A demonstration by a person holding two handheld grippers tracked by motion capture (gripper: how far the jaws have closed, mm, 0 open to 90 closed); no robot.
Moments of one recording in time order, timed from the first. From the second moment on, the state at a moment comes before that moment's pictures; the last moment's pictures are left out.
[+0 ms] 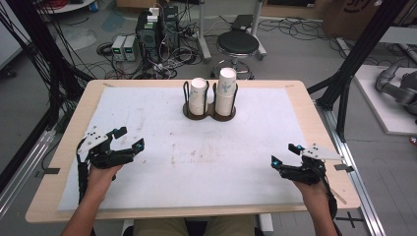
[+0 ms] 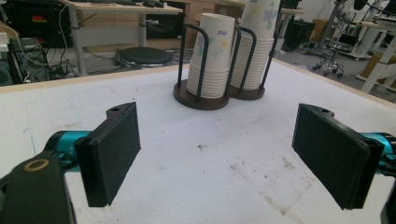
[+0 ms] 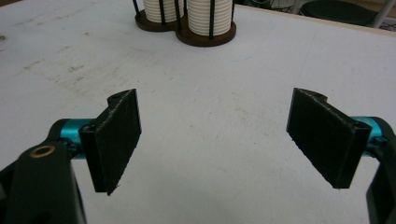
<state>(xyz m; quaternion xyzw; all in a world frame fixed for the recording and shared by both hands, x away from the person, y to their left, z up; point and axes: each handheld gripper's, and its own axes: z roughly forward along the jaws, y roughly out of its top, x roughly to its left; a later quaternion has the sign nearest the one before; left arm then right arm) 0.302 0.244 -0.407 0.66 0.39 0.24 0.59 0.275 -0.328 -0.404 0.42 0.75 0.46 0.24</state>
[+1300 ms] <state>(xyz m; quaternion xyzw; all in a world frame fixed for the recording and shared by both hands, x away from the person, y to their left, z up) 0.451 0.132 -0.319 0.71 0.32 0.18 0.60 0.272 -0.329 -0.400 0.41 0.74 0.47 0.23</state>
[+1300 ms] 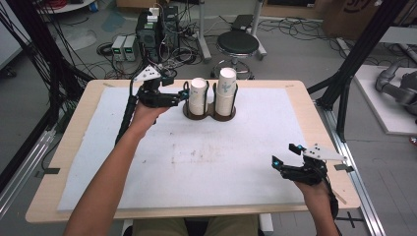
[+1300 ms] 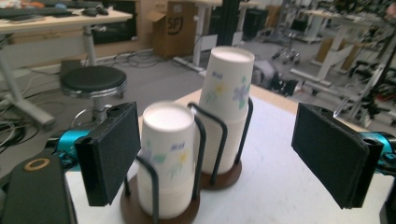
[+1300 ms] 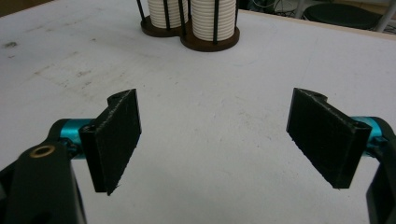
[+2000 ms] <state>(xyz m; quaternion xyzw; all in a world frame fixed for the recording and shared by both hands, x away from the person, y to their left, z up) 0.517 0.092 -0.360 0.72 0.36 0.18 0.56 0.268 -0.331 -0.398 0.41 0.74 0.47 0.23</state>
